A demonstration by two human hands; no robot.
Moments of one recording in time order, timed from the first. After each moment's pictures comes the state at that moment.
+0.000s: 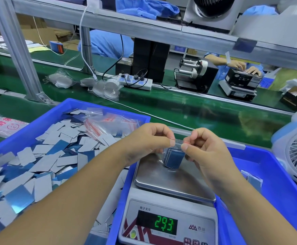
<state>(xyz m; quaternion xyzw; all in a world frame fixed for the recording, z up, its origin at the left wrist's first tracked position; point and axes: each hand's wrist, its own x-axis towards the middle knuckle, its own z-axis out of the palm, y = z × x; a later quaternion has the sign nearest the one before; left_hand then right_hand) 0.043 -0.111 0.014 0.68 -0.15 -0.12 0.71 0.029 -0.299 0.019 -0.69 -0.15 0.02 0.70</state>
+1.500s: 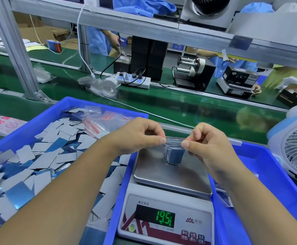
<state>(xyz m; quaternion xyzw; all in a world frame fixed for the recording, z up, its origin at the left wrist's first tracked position) 0.050 -0.091 0.013 0.76 -0.21 -0.07 0.61 0.035 -0.317 0.025 -0.72 -0.16 0.04 0.67</state>
